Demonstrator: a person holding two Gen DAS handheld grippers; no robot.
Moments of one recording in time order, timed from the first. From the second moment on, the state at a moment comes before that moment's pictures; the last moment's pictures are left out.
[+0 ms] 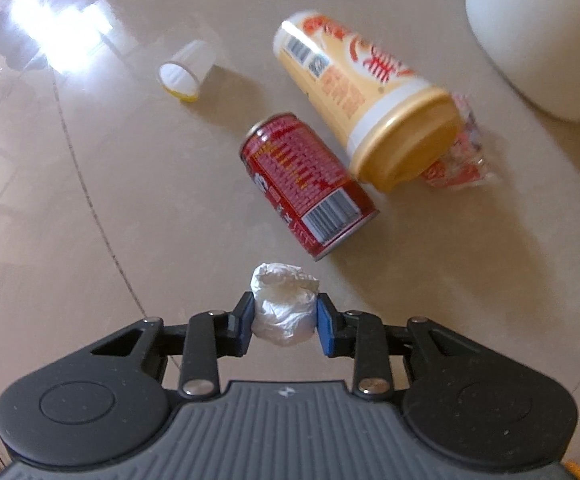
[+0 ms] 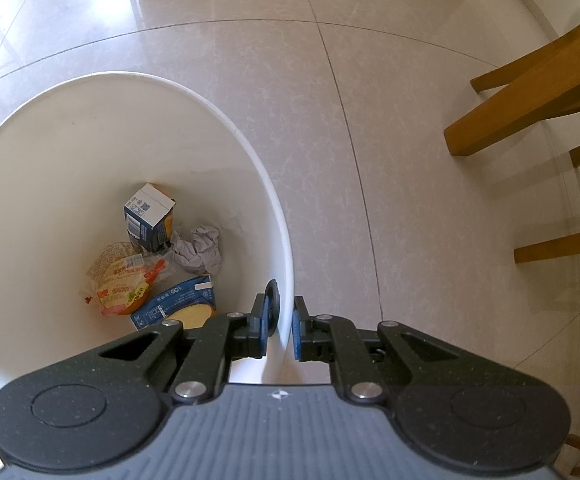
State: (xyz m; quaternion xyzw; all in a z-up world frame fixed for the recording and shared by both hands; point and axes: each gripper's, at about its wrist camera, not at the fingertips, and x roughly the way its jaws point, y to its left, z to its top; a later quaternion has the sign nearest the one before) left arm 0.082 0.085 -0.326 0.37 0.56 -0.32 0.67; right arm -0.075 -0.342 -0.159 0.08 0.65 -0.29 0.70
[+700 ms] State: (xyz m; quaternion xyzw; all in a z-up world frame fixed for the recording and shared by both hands) left arm 0.065 -0.053 -0.131 0.32 0.54 -0.40 0.67; right arm -0.078 -0.342 -0.158 0.08 0.65 -0.28 0.70
